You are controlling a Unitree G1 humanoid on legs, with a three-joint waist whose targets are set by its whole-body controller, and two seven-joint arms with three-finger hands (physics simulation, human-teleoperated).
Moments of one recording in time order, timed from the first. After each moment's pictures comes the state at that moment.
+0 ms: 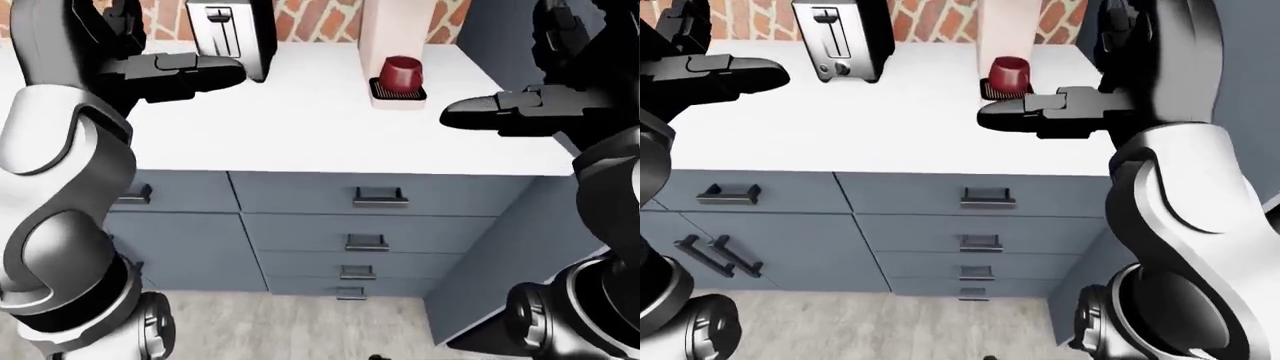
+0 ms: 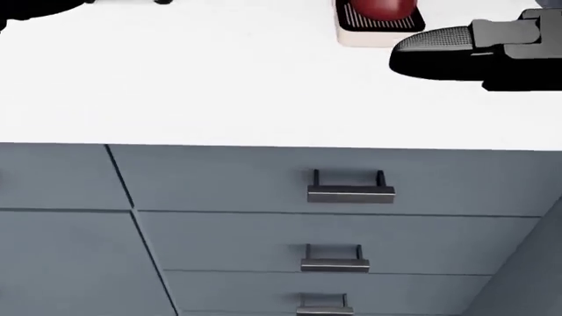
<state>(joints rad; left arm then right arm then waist) -0.89 0.47 0.28 -0.52 -0.54 1.05 0.37 -0.87 -0.43 -0.31 -0.84 0.54 1.34 -0.39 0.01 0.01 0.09</state>
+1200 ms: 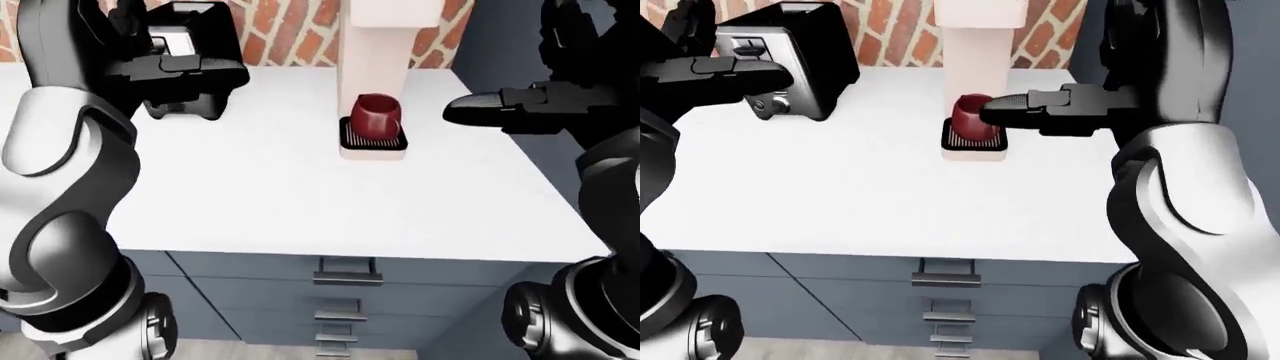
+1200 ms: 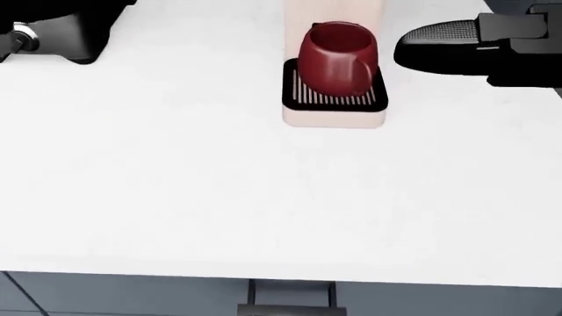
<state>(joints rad) -0.89 0.46 0.28 -0.53 -0.54 1.04 0.37 -0.88 -0.42 -0.31 -0.85 0.52 1.34 -0.39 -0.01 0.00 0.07</state>
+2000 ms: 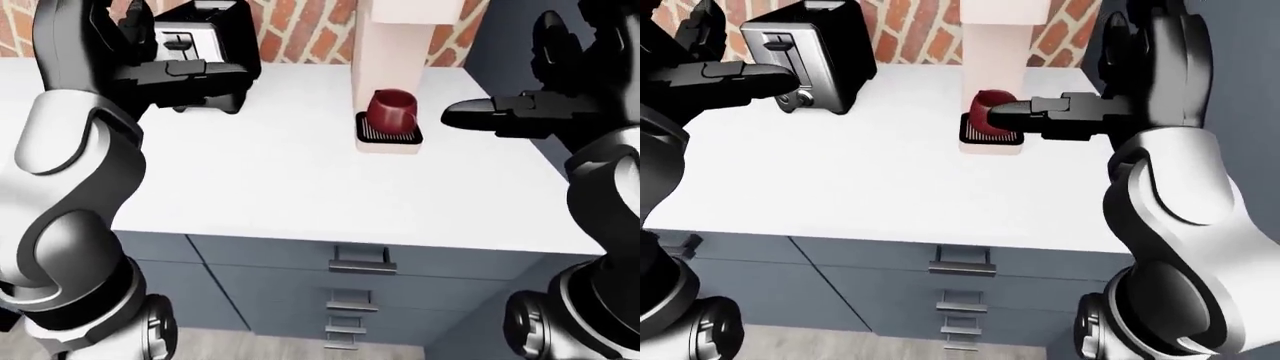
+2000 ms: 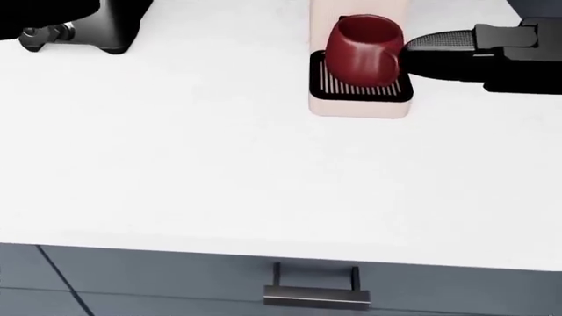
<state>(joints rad) -0.88 0.46 0.27 -0.50 -0.56 1.04 0.38 -0.83 -0.42 -0.31 -0.80 0.48 1.30 -0.38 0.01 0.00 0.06</state>
